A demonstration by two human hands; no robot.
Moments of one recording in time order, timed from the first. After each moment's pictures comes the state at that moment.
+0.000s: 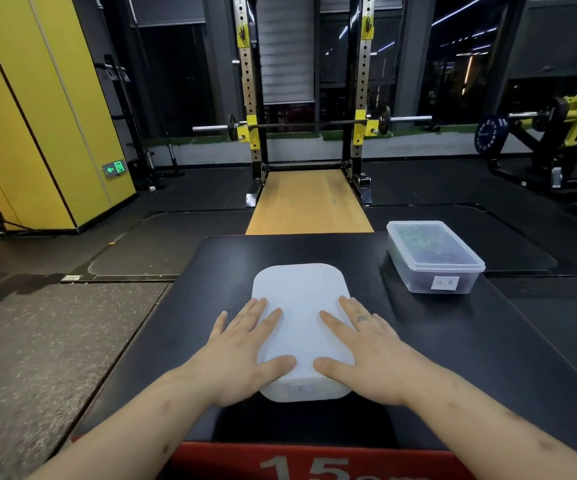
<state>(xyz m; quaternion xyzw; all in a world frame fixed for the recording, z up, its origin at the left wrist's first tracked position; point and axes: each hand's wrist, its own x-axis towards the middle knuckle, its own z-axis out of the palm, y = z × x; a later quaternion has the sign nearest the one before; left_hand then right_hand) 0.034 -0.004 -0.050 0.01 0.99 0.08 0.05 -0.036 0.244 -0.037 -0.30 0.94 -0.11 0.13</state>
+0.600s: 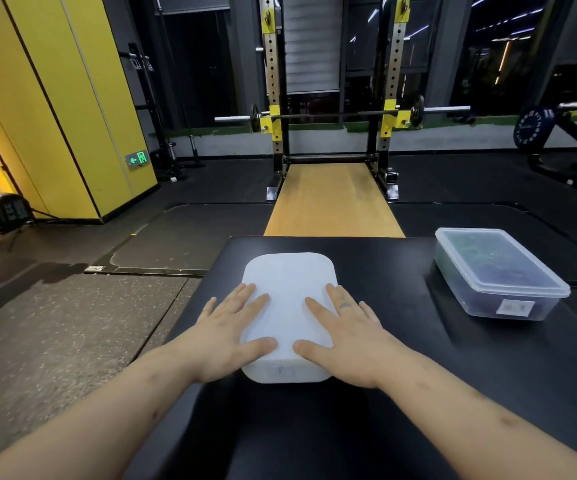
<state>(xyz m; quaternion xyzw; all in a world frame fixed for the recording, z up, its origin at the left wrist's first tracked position) -0.017 -0.110 -0.049 -0.01 0.99 0.11 0.05 -0.097 0.135 -0.044 -0.33 0.93 -0.13 0.13</state>
